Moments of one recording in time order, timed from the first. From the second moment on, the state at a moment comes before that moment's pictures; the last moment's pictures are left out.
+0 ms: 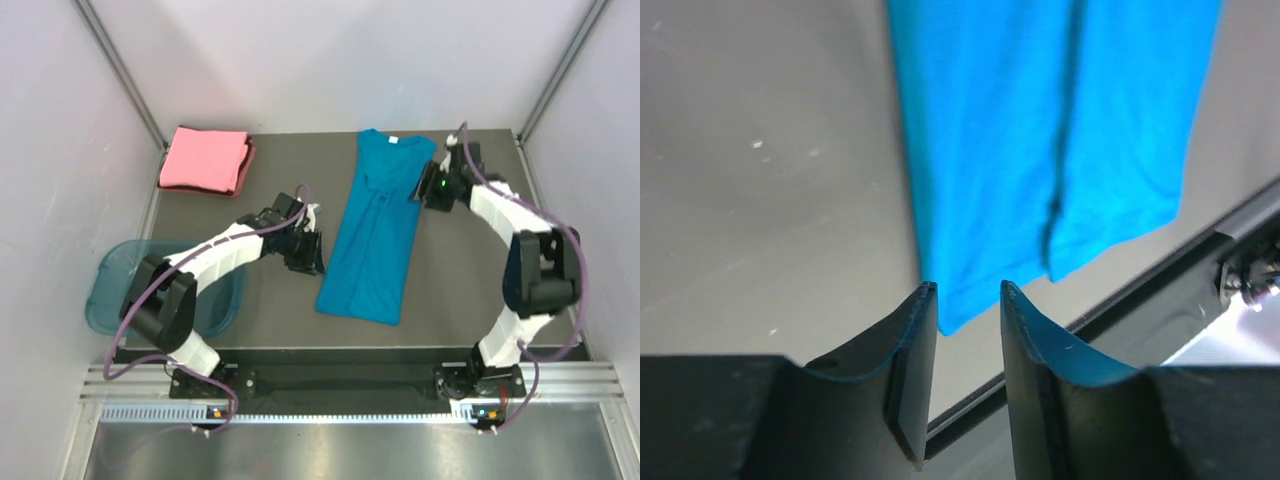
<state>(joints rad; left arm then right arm) -0.56 1.60 1.05 -0.52 0.36 -0.44 0.10 1.78 1.36 -0.40 -0.25 0.42</state>
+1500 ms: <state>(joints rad) -0.64 1.41 0.74 -0.40 0.37 -0.58 0.62 0.98 0.45 -0.53 0.07 0.82</state>
